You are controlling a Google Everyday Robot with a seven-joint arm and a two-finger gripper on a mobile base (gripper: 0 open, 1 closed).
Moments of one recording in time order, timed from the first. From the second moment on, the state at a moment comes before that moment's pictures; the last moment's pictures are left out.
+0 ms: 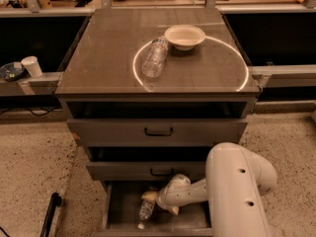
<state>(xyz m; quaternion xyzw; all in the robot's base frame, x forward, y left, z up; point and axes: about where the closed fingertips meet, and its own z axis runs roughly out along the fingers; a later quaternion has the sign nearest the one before) 0.523 -0.009 0.138 -0.97 0.18 -0.03 0.17</state>
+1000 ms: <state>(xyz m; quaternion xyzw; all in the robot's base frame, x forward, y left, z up) 0.519 -0.005 0.116 -0.96 0.19 -0.04 0.18</state>
